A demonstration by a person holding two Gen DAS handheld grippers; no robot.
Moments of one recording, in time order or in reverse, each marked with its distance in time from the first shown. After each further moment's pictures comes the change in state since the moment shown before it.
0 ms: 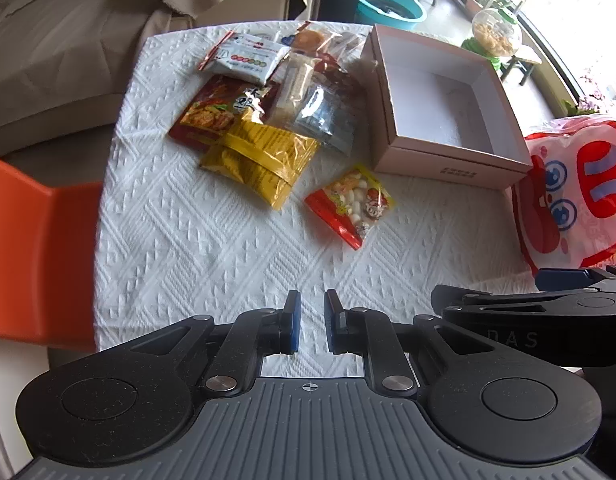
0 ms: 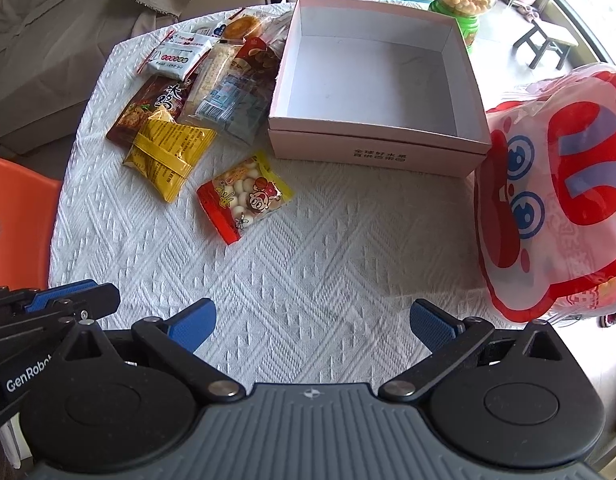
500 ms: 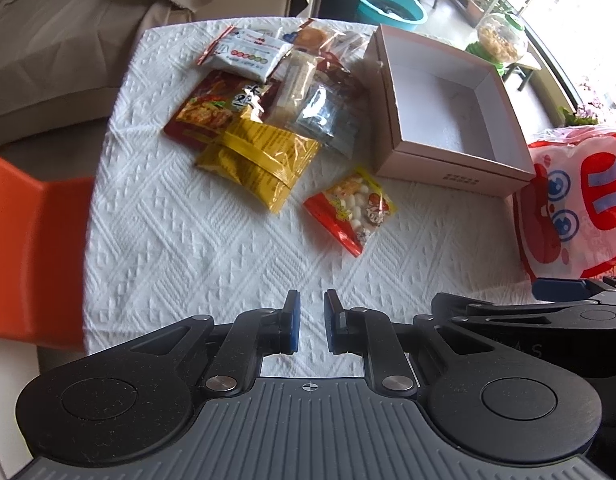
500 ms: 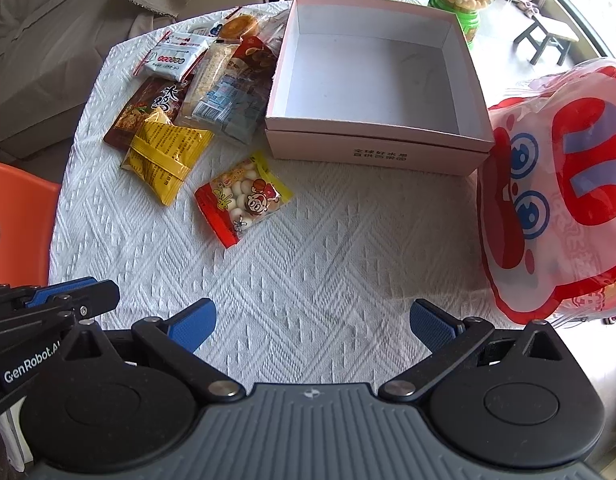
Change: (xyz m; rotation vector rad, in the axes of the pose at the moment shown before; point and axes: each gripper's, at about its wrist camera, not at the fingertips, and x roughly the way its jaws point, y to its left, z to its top) left arm 0.013 0.009 0.006 -0.032 -0.005 -0.045; right arm 0.006 -0.001 0.003 0.006 0.004 0.005
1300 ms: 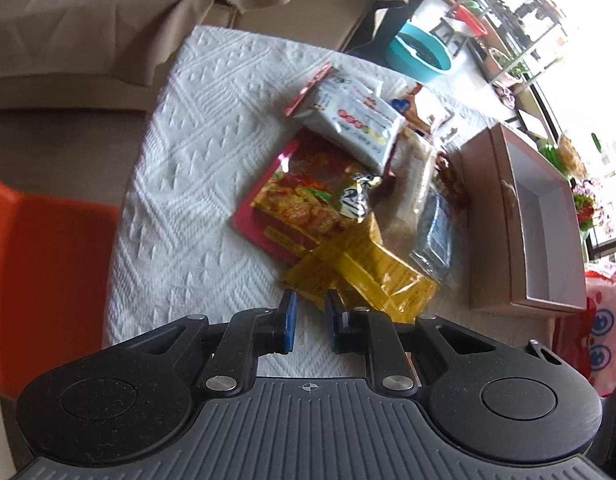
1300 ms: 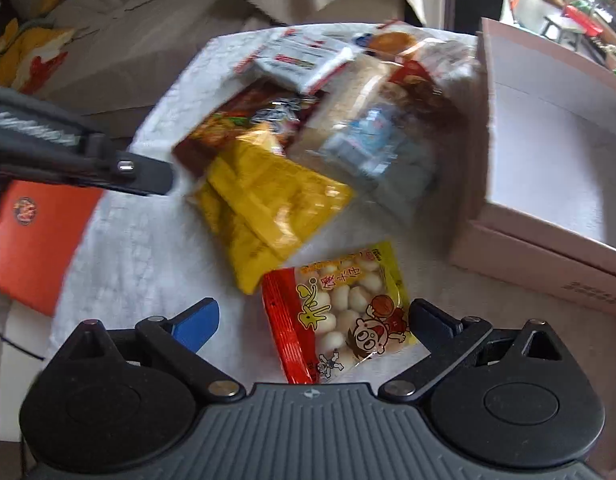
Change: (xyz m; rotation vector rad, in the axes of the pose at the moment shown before) left arm 0.078 0.141 0.097 -0.179 -0.027 -0.138; right arm 0.101 0.094 0.044 -0.271 -0.185 0.283
